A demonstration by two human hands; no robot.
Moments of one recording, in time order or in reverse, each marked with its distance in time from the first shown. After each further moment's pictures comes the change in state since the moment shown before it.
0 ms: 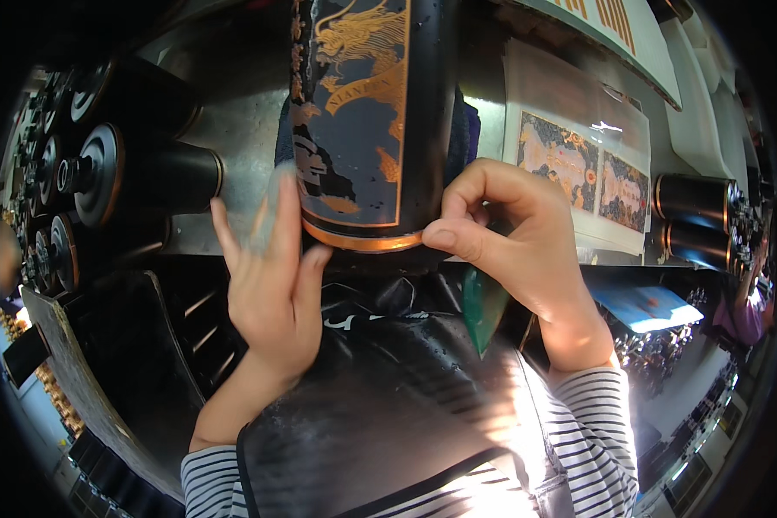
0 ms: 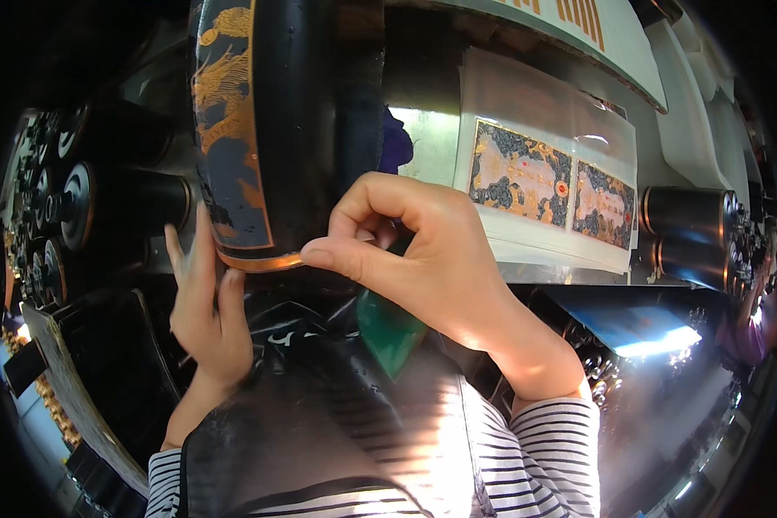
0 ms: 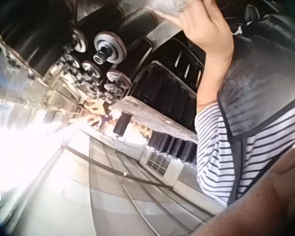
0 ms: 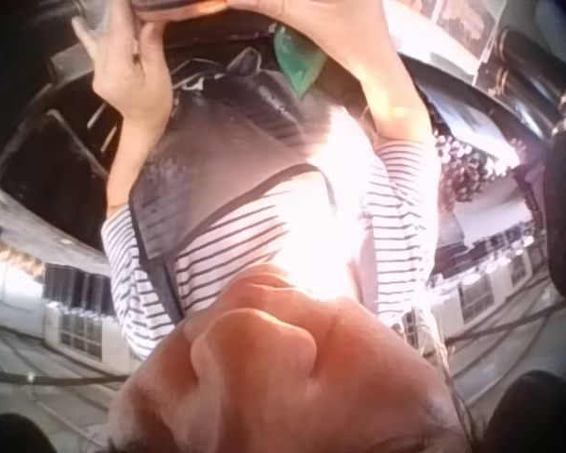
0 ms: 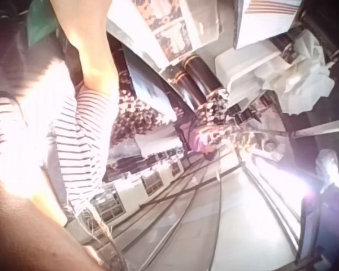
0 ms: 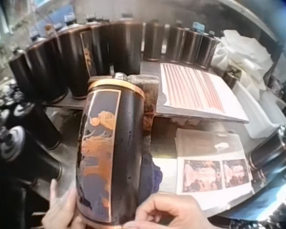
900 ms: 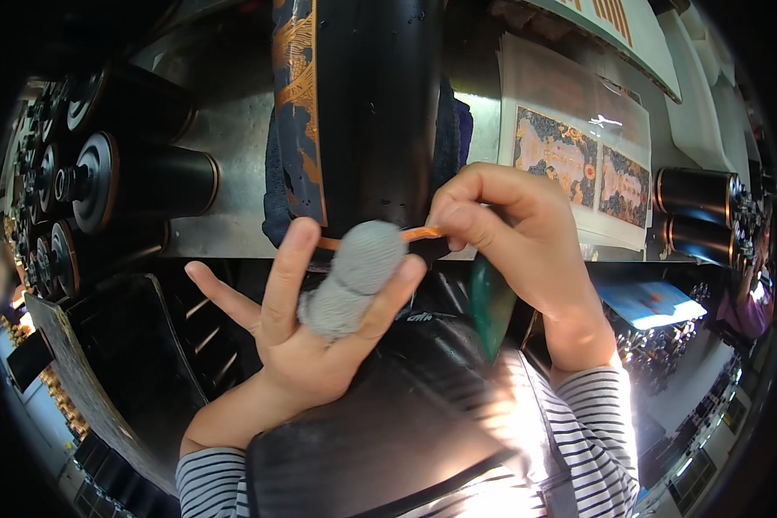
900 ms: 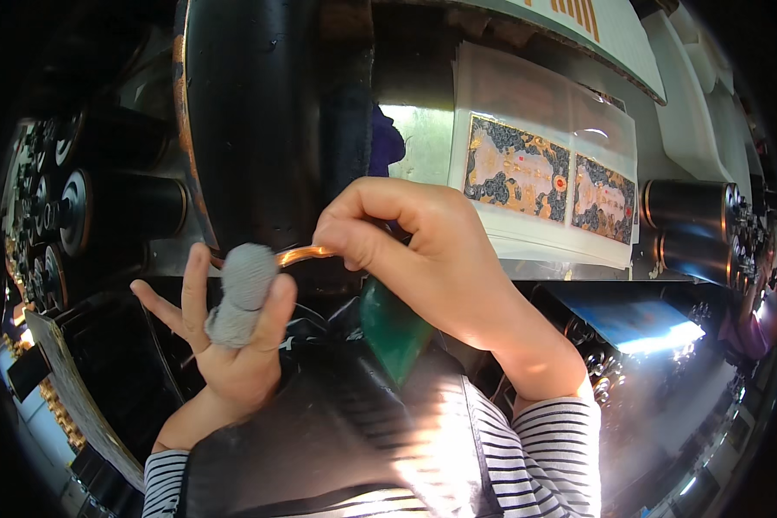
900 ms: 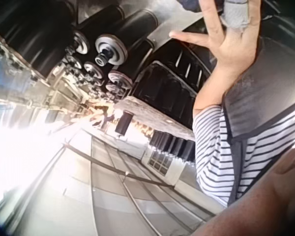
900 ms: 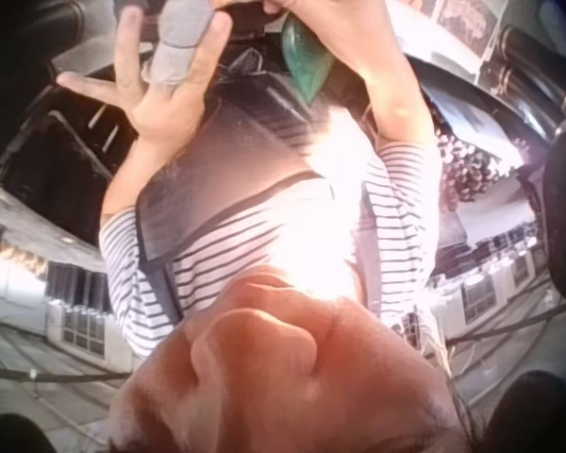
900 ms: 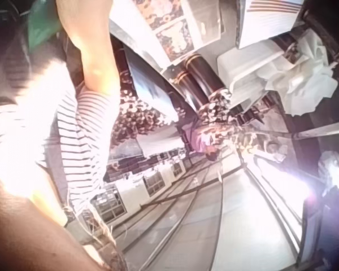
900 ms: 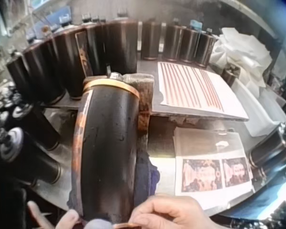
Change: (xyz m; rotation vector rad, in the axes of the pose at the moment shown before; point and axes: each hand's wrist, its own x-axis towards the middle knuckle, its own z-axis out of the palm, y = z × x) left_hand -0.013 0.037 0.002 0.358 0.026 0.275; right_hand -0.002 0.003 -0.004 0.133 -0.011 0.015
